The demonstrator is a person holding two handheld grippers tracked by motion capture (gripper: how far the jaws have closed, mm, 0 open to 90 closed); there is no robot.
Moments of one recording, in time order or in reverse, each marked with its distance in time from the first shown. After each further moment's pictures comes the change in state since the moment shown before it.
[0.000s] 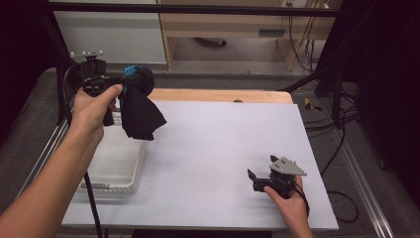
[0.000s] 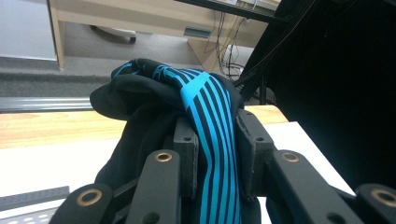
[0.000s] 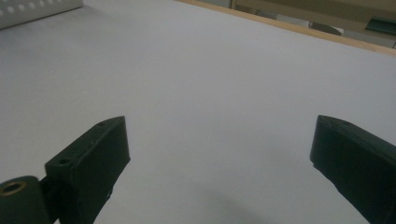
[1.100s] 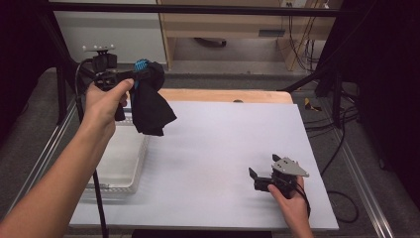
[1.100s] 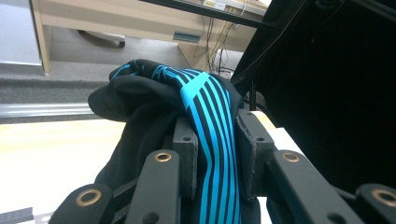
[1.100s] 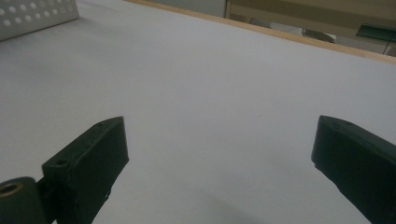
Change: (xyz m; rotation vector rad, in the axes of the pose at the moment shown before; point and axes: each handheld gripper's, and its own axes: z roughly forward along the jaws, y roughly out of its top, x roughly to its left) left arm -0.024 0.010 0.014 -0.015 -0.032 0.005; right arm -0.003 0.000 -0.002 -0.035 -0.014 0.016
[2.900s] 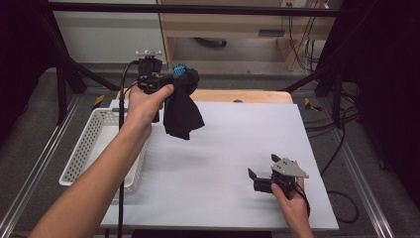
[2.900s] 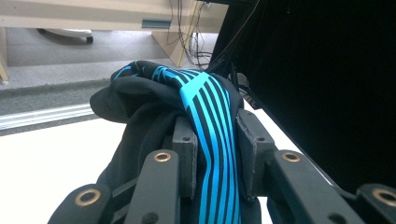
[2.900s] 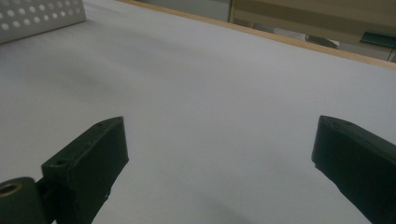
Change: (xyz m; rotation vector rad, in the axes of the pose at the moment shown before) left arm -0.059 -0.018 0.063 0.061 -0.085 0.106; right arm 0.002 -0.001 0.000 -0.019 0.015 -0.018
